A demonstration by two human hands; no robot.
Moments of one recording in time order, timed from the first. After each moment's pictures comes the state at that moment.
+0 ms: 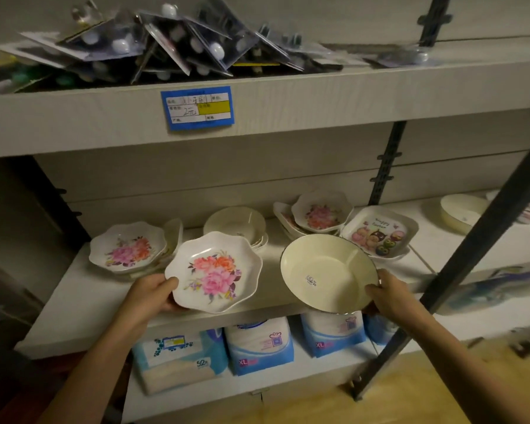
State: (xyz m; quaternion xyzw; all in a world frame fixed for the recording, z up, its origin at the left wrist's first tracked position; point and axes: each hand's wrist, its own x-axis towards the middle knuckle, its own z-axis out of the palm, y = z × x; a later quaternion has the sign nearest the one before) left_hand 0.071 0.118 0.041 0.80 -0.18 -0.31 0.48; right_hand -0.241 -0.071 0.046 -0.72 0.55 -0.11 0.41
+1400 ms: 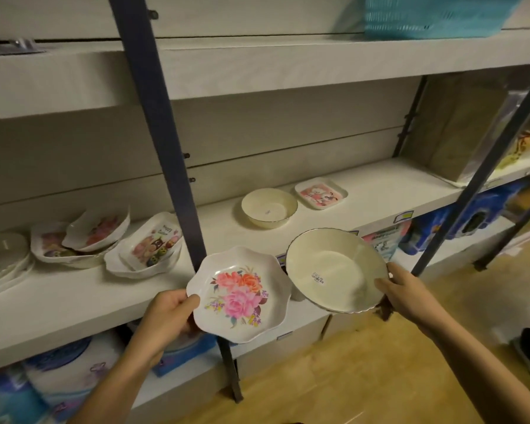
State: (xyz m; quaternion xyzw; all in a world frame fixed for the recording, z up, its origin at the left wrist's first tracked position) left_hand -0.382 -0.138 0.038 0.77 -0.33 -0.37 0.41; right_hand -0.698 -0.274 0.041 -0.65 0.62 -0.20 0.39
